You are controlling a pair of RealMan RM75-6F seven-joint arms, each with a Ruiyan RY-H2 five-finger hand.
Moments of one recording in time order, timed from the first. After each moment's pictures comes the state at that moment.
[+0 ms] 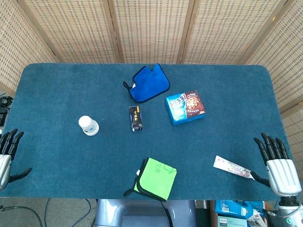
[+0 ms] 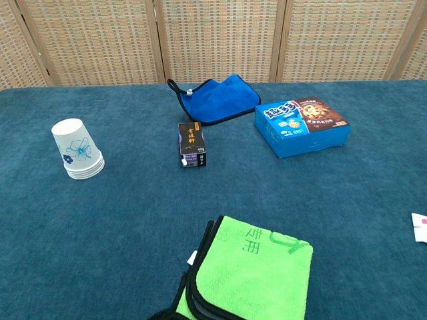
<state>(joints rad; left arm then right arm) -0.06 -1.03 -0.01 -1.77 1.51 1.53 0.19 0.06 -1.08 0.04 -1.71 -1.60 1.55 -0.14</state>
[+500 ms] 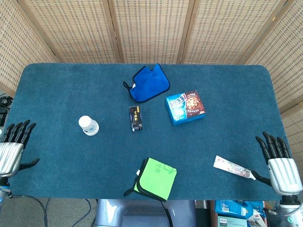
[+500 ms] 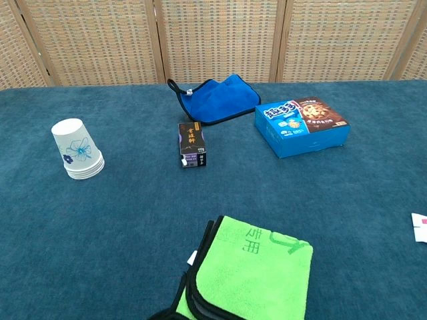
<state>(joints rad) -0.18 -1.06 -0.07 -1.70 1.47 1.38 0.20 0.06 -1.07 0.05 -1.72 -1.59 1.54 -0.12</state>
